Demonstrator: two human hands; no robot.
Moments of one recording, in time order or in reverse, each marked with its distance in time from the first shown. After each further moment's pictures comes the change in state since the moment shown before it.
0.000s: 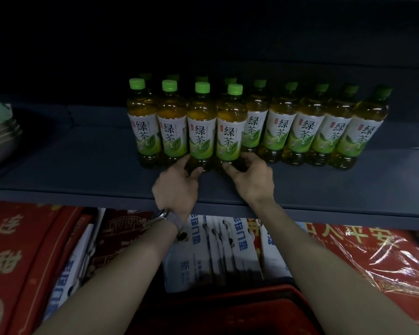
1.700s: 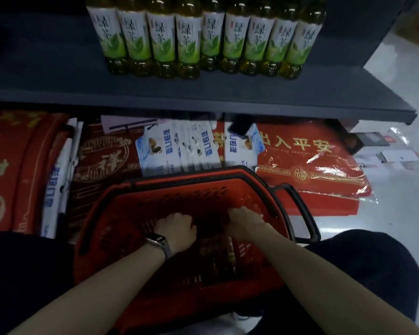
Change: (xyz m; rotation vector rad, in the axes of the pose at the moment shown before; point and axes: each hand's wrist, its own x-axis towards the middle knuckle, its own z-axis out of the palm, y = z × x) left_hand -0.314 -0.098 0.006 0.635 -0.912 0.262; right_hand -0.288 0.158 -0.070 -0.773 -0.842 0.232
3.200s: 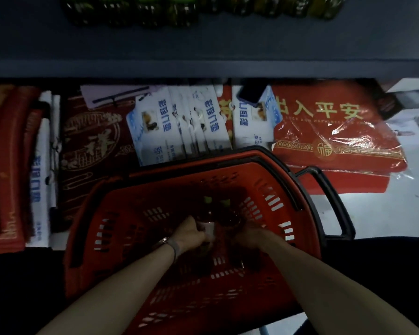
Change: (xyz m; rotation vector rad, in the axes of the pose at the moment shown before) left_hand 0.056 -0.015 0.091 -0.870 -0.338 -0.202; right_hand 0.046 0.020 0.077 0.472 -0.372 0.057
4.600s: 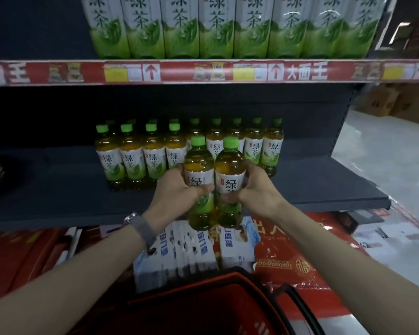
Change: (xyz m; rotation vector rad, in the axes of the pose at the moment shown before) left_hand -0.169 0.332 -0.195 -0.199 0.546 0.792; right_hand -0.211 -0.185 -0.267 0.456 0.704 -0.843
